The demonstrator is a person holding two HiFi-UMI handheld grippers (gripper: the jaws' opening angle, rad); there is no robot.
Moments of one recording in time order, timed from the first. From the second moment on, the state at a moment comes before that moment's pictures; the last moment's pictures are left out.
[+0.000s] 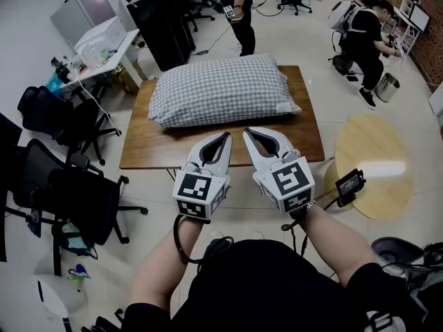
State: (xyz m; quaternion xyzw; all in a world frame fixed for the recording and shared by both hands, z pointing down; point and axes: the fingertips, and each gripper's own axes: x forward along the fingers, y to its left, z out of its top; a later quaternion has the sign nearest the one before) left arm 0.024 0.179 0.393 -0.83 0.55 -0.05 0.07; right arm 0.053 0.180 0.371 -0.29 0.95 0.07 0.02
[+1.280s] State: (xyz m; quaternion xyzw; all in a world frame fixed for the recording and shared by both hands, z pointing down) left arm -0.162 0.004 0.407 -0.82 0.58 -0.03 0.03; right arm -0.119 0.002 0.381 -0.29 0.95 0.05 -0.02
